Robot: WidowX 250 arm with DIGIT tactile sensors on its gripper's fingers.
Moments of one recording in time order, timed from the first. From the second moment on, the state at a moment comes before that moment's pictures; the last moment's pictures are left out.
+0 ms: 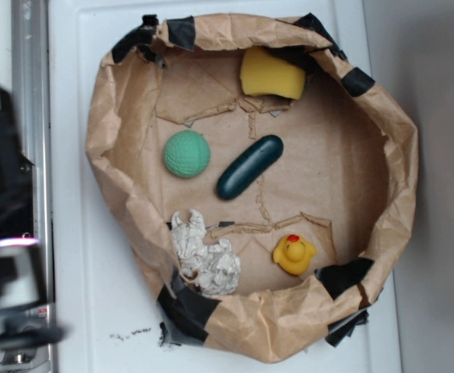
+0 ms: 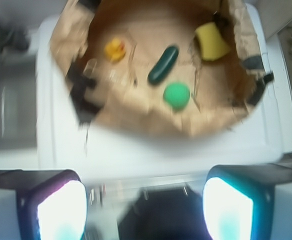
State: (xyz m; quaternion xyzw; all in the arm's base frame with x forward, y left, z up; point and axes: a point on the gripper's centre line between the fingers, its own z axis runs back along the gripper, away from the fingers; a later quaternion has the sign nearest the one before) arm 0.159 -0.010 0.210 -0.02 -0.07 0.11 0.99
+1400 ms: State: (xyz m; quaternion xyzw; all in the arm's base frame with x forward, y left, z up) arm 0.274 0.023 0.019 -0.04 0.03 0.13 0.99
